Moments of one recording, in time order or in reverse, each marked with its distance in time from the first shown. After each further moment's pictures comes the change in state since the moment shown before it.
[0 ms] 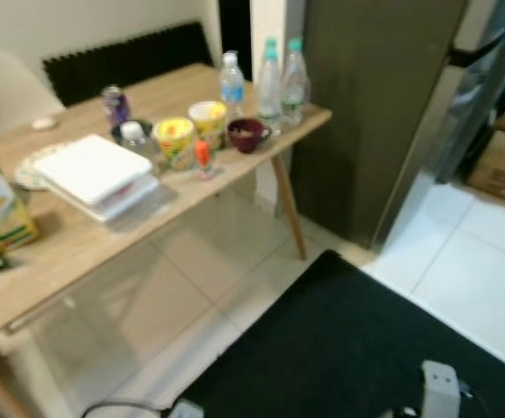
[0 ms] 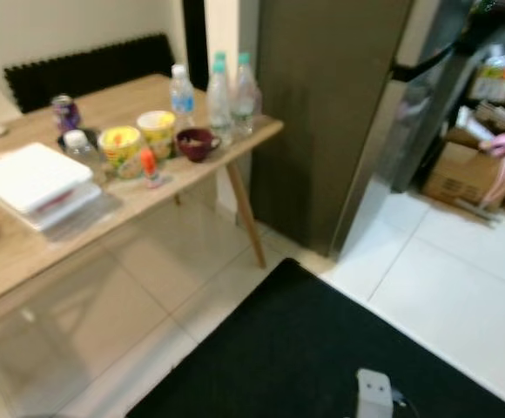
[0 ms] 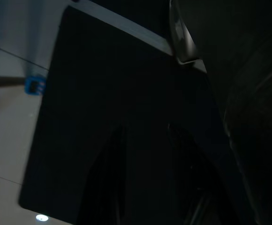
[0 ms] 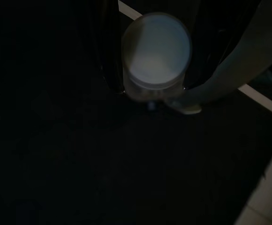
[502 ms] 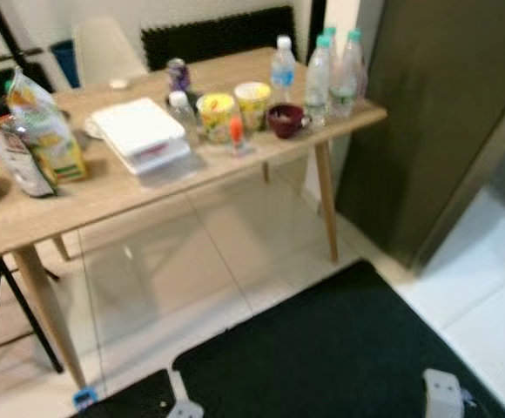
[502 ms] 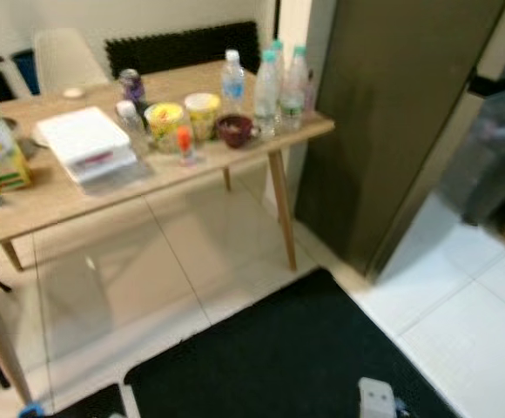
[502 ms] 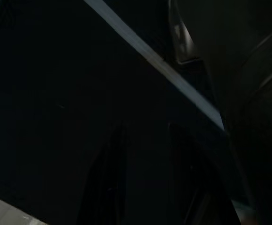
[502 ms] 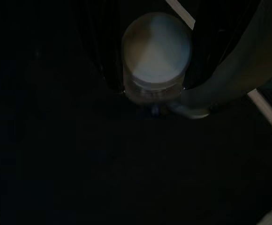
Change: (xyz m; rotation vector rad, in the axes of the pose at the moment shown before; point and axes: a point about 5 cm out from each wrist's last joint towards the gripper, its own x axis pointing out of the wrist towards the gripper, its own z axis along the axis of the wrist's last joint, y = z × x) left arm 0.000 0.002 0.002 0.004 -0.007 0.009; right arm -0.001 -0.001 -0.006 -0.009 0.019 0.002
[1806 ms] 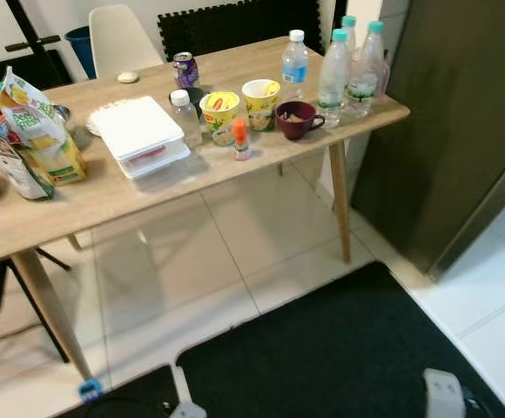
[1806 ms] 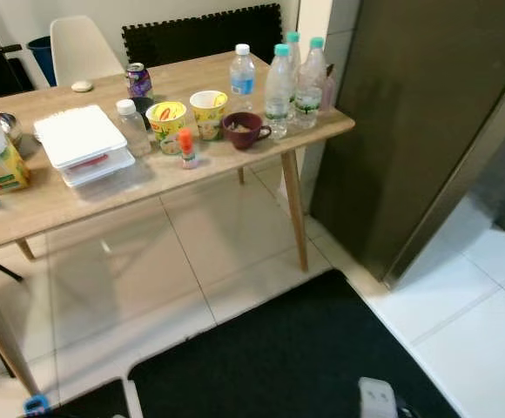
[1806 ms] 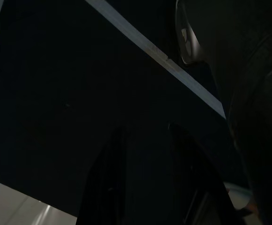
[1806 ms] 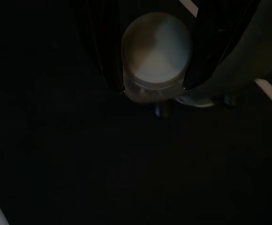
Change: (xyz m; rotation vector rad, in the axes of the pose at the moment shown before) left arm 0.000 -0.003 -0.005 0.049 0.017 -0.003; right arm 0.003 0.001 0.014 -0.051 -0.017 -0.041
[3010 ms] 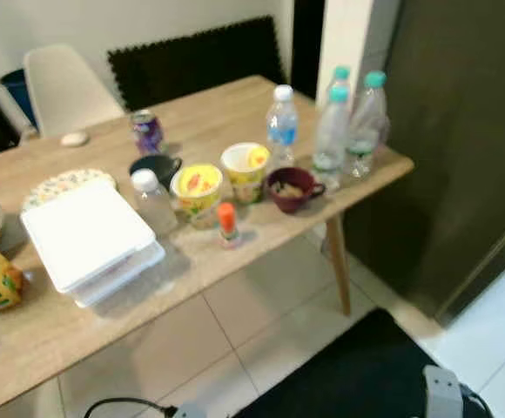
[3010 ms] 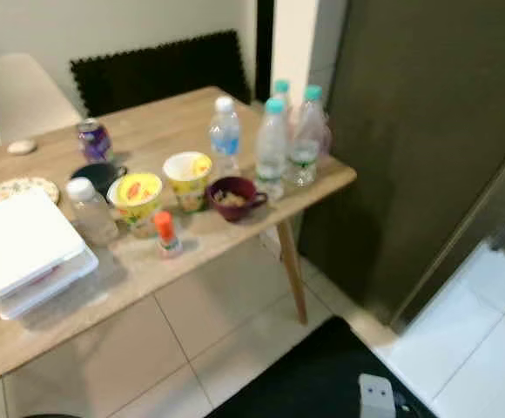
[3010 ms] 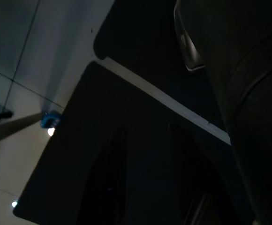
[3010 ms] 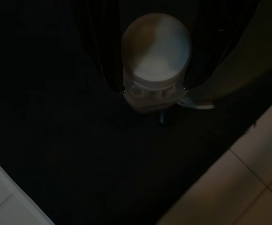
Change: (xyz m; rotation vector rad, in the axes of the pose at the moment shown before) left arm 0.000 0.002 0.004 -0.011 -0.019 -0.011; right arm 0.001 0.003 0.006 0.010 -0.030 0.005
